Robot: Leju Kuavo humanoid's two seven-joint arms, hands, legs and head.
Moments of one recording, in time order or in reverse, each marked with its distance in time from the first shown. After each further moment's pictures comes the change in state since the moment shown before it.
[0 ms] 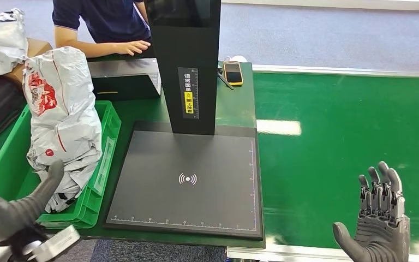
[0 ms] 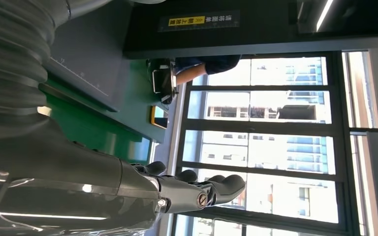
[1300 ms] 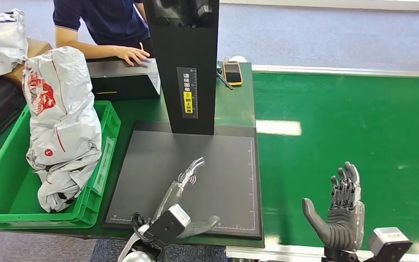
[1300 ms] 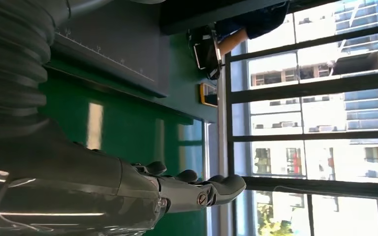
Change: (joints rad) left arm -0.092 -0.084 -0.617 0.548 0.439 -0.639 0.400; right arm -0.117 0.088 0.095 0.263 0.127 -0.223 0.041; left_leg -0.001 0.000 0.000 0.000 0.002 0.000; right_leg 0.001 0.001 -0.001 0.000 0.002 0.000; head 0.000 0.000
